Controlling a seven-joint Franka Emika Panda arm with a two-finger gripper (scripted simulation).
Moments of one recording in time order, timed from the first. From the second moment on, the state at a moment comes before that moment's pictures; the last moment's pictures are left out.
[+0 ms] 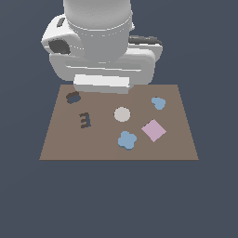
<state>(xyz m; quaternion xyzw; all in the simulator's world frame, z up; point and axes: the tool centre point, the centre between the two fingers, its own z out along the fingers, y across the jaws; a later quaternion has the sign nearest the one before) -0.007 -0.030 0.162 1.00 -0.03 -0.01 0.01</state>
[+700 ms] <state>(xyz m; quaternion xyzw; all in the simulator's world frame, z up) 0.009 -0.016 0.140 1.00 -0.07 -0.01 0.01</state>
